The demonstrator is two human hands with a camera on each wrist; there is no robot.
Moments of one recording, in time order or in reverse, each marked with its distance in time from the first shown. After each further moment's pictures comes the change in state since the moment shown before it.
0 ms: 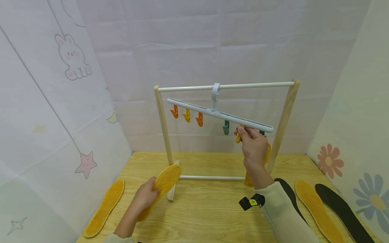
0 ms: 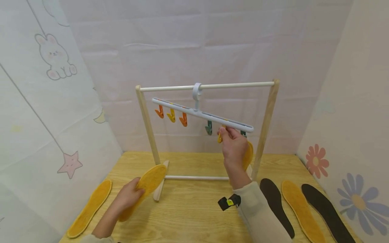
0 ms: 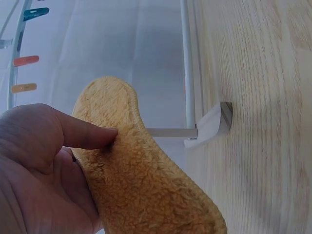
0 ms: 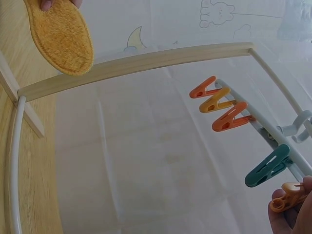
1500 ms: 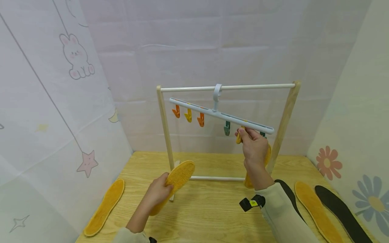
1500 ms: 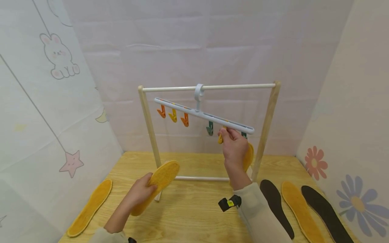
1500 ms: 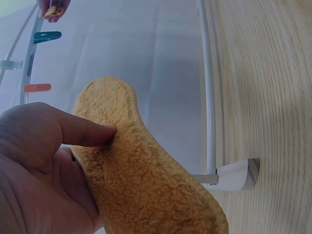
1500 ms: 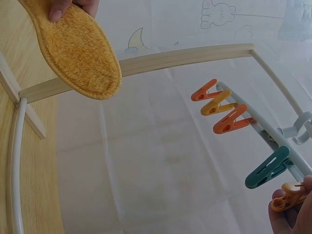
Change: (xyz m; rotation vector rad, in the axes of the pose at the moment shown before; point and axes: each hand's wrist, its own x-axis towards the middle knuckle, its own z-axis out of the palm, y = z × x) left_hand 0.008 0.035 0.014 -0.133 -0.033 0.118; right_hand -0.005 -0.004 0.002 0.005 0.016 0.015
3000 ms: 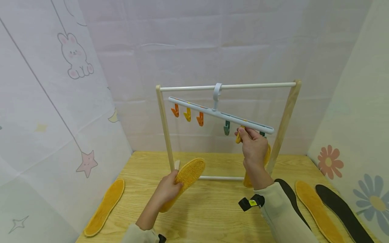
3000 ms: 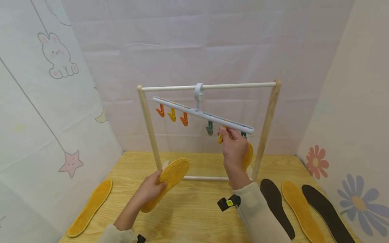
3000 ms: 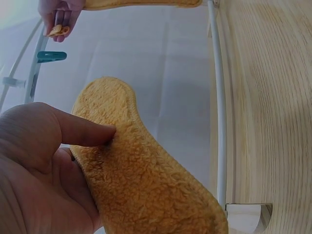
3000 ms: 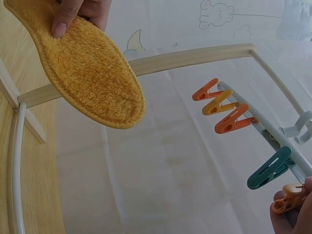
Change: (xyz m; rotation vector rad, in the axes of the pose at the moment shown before) left_hand 0.011 0.025 0.017 0.021 -0.016 0.081; right_hand 0.001 0.004 0.001 0.022 0.011 0.003
